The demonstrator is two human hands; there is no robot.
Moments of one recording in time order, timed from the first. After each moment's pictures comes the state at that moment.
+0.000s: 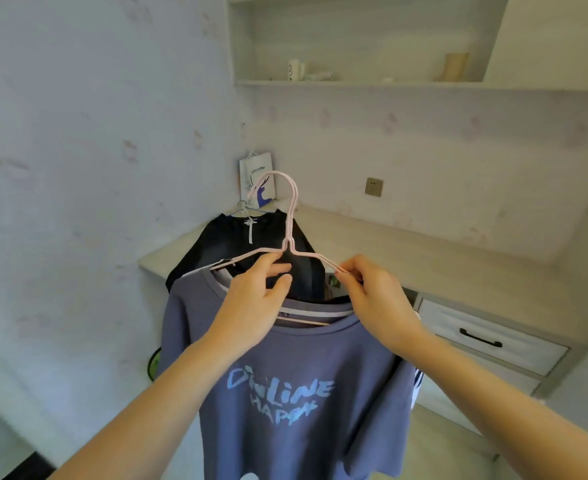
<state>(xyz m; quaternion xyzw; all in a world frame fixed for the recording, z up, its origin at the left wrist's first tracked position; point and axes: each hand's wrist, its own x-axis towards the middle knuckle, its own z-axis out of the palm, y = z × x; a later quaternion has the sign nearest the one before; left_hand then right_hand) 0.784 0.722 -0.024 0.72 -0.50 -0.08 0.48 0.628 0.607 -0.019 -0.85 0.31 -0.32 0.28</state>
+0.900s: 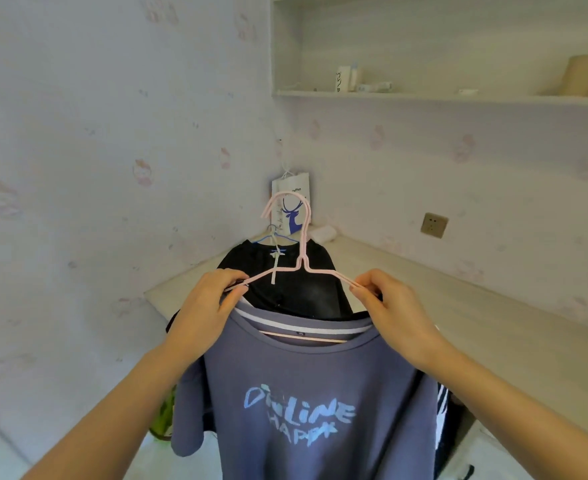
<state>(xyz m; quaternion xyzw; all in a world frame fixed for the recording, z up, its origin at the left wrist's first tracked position) 1.013 0.560 -0.050 0.78 -0.48 0.08 0.39 0.789 0.380 -0.012 -0.88 0.23 -0.30 0.30</state>
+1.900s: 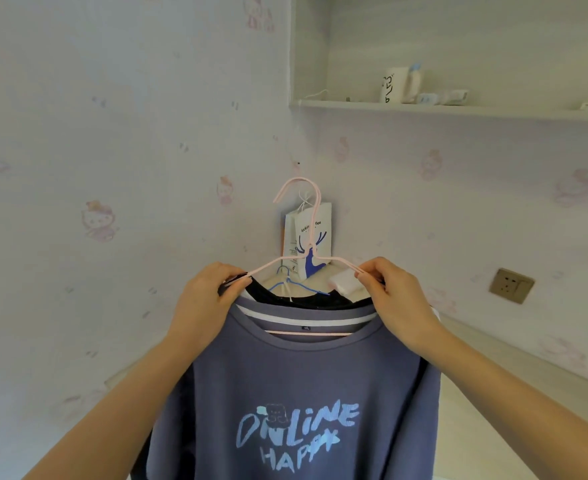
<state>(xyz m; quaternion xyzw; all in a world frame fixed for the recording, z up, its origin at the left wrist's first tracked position) 1.300 0.366 -0.033 0.78 -0.42 0.10 0.45 1.093 0.177 0.001 -0.86 0.24 -0.33 0.30</state>
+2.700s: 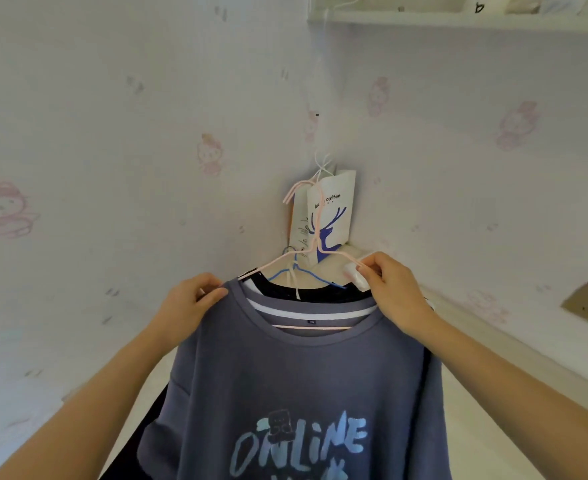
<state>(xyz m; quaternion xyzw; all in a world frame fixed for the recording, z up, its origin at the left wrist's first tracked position) 1.464 0.272 -0.122 0.85 -0.35 -0.09 0.39 1.258 0.018 -0.084 -0.87 0.28 -0.23 0.33</state>
